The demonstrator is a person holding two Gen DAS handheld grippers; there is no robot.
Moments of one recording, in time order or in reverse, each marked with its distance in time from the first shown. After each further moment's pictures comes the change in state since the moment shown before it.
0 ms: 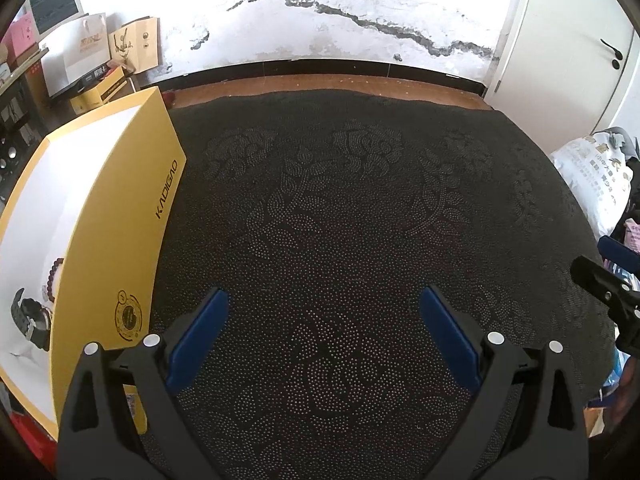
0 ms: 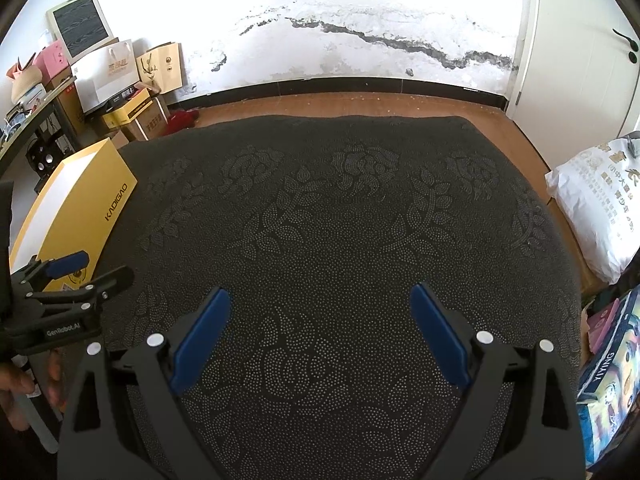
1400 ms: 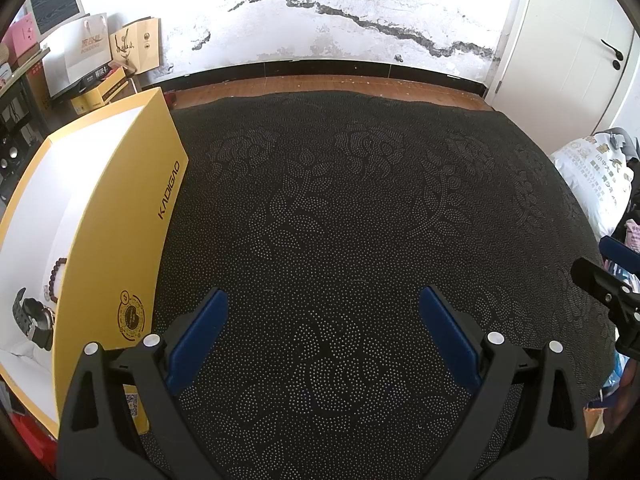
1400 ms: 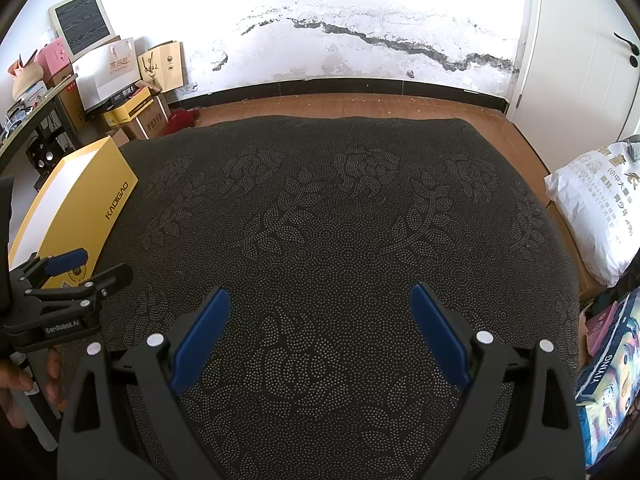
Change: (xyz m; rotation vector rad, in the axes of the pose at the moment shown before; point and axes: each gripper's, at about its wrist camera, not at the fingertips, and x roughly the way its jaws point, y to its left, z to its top) left arm -0.001 0.001 0.001 -0.002 -0.001 0.002; right arm -0.001 0.000 0.000 -0.008 -0.003 -0.001
